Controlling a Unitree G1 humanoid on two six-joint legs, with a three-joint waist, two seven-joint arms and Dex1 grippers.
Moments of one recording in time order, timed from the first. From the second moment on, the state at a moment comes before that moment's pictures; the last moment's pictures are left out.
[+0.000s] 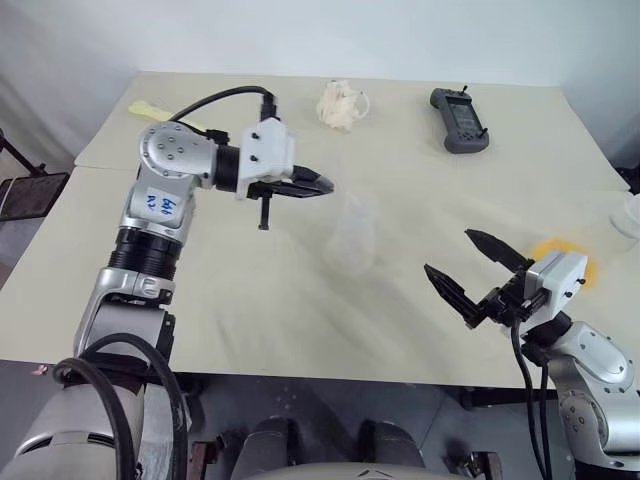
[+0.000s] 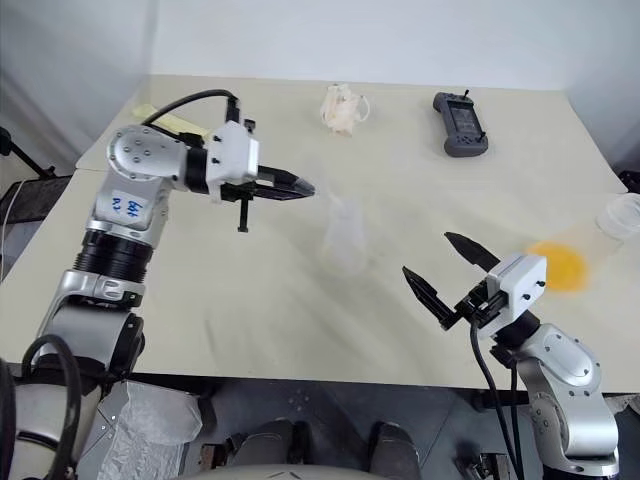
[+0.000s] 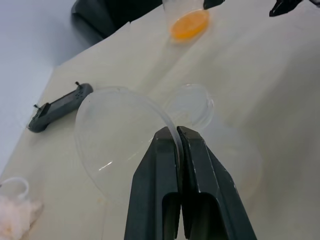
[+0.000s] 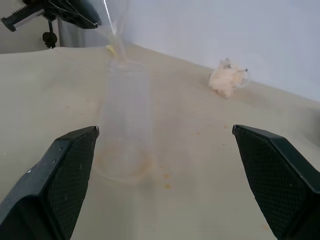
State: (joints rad) left arm -1.11 0.50 -0.18 0.52 -0.13 -0.16 -1.29; right arm 0.05 -0.49 -0.27 -0.45 0.51 0.13 0.70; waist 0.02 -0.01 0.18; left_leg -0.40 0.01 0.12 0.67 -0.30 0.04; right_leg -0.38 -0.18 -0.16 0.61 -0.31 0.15
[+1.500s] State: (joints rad) left arm -0.68 0.51 0.12 0.22 -0.45 0.23 -1.13; right arm 0.26 -0.25 -0.69 -0.36 0.54 -0.06 0.27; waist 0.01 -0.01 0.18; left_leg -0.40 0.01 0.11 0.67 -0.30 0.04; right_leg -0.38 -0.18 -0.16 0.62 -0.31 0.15
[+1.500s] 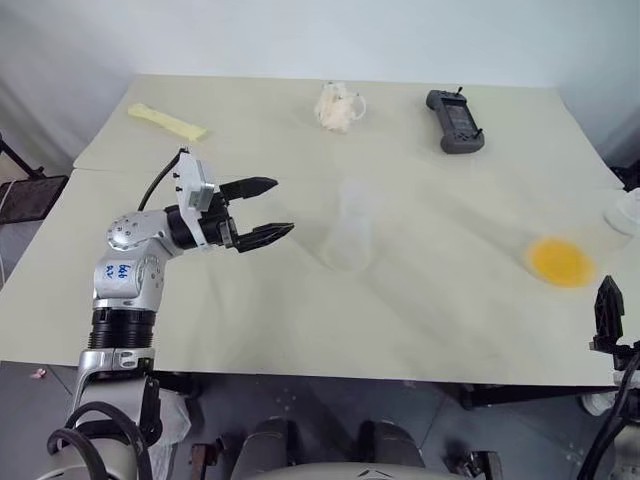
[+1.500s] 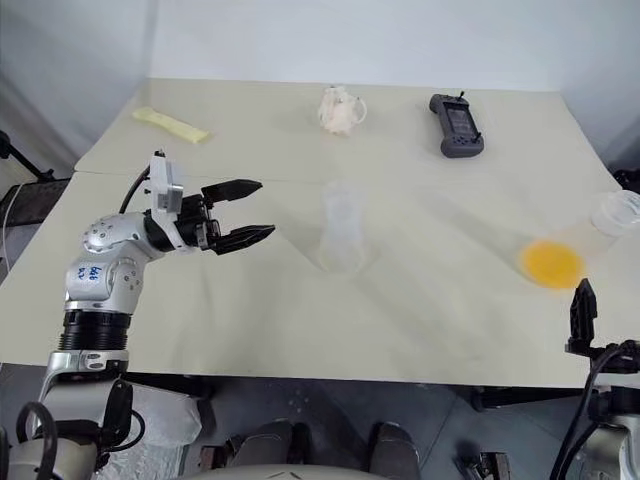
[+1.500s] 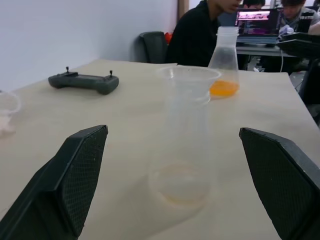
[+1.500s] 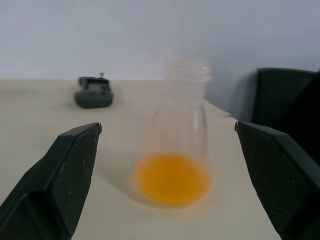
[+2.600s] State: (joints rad) left arm -0.46 0.57 0.16 -0.16 -0.55 0.40 -0.98; right arm -0.40 -0.57 -0.55 0.12 0.34 0.23 0.08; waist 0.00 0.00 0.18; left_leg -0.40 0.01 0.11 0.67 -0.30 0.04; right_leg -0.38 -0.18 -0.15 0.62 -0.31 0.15
